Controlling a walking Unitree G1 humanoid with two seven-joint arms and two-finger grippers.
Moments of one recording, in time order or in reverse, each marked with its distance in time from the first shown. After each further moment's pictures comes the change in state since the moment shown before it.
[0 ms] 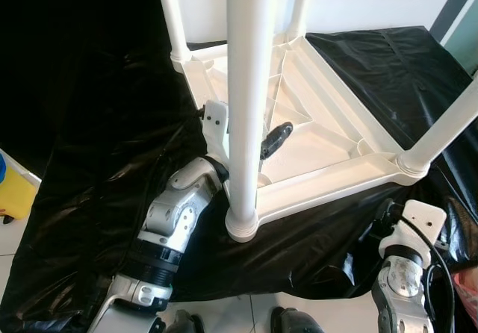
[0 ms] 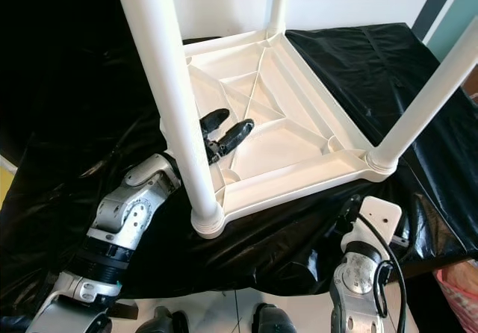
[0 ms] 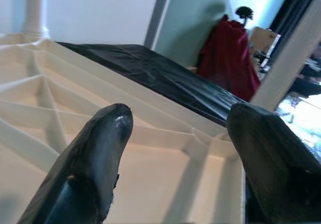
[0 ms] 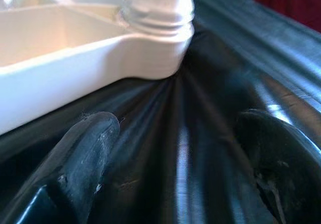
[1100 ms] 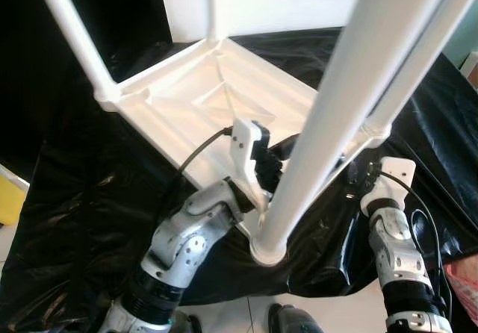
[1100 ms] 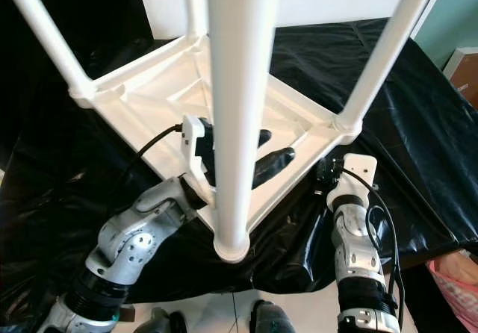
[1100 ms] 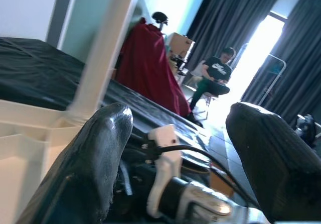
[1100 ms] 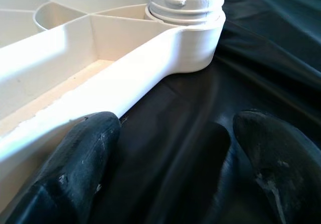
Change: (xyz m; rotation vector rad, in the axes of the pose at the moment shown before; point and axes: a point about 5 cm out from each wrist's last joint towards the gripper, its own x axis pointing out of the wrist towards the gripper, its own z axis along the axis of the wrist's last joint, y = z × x) left arm -0.001 -0.073 0.001 -0.161 -0.036 -0.295; right arm 0.067 0.045 0.009 0.086 -0.041 0.425
